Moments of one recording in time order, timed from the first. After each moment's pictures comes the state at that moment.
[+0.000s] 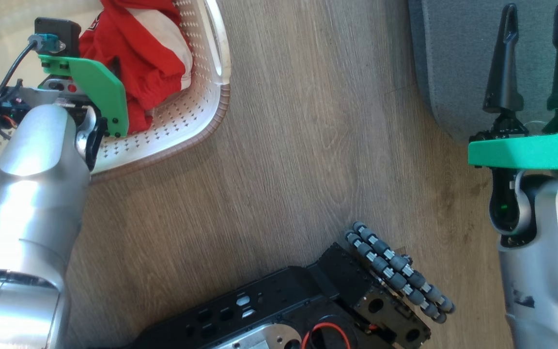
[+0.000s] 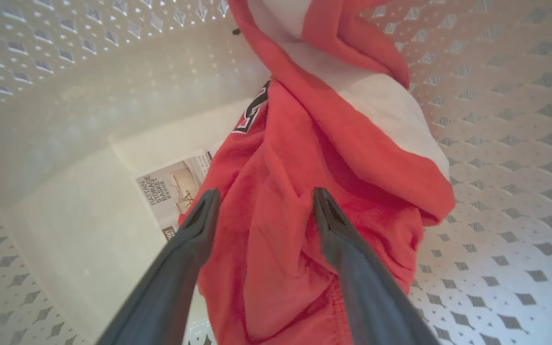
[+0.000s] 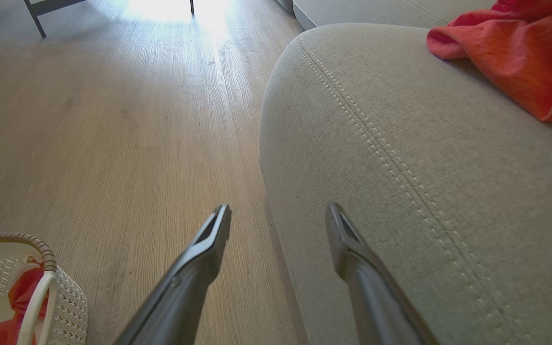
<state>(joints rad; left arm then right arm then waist) -1.03 0.16 -0.35 1.19 -0.27 -0.06 0.00 -0.42 -0.05 0.01 -0.06 0.27 0.12 -0.26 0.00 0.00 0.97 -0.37</state>
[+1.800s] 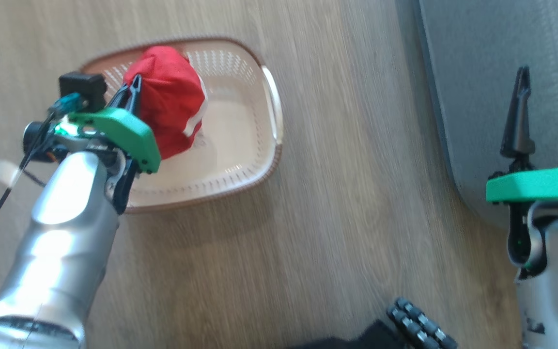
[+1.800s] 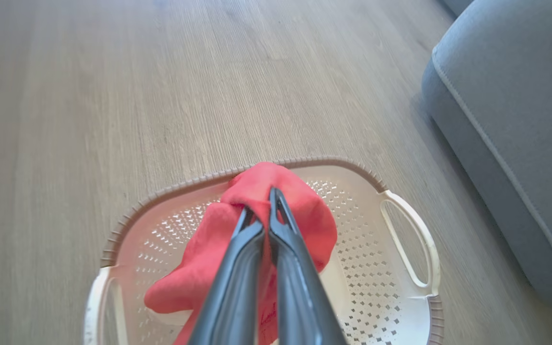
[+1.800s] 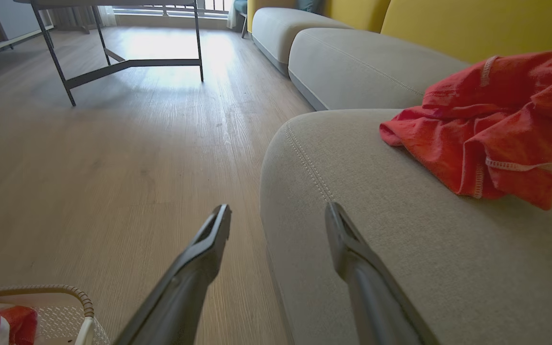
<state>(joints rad) -0.86 0.13 -0.39 1.06 -0.39 -0.12 -0.25 -0.31 -0.07 -0.08 0.02 0.19 0.12 -0.26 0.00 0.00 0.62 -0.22</state>
